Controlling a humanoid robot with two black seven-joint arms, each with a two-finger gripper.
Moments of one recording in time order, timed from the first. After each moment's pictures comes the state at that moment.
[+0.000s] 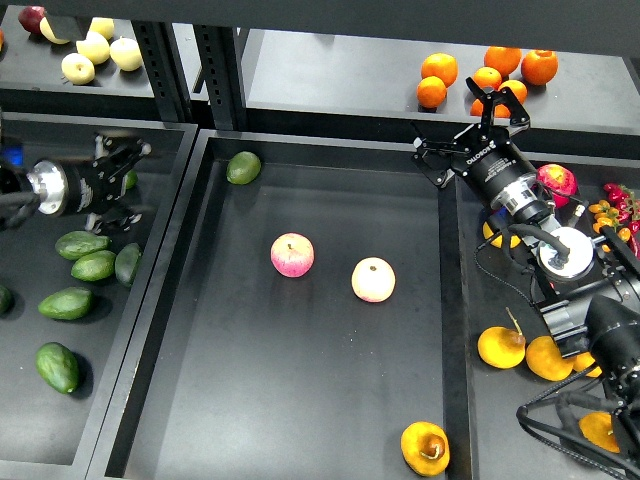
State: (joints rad) left arm -0.79 0.44 -0.92 -0.75 0.34 -0.49 0.49; right arm 0.74 0.01 1.34 0.52 -0.14 0.58 -0.15
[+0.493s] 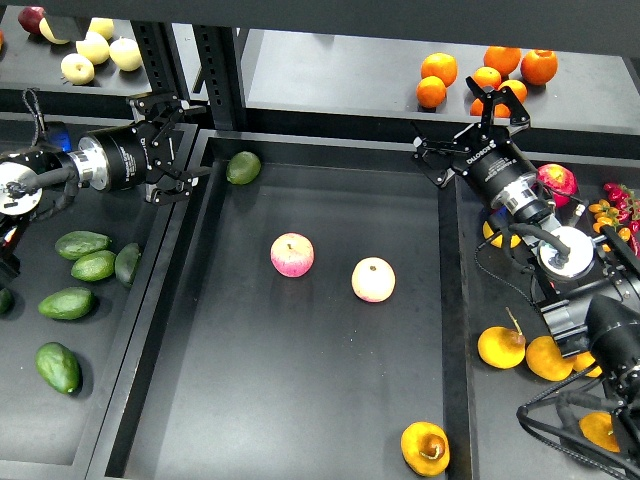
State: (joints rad) left arm -0.71 0.22 -1.21 -0.75 0.34 -0.49 0.49; right arm 0.74 0.02 1.34 0.52 -0.14 0.58 -0.15
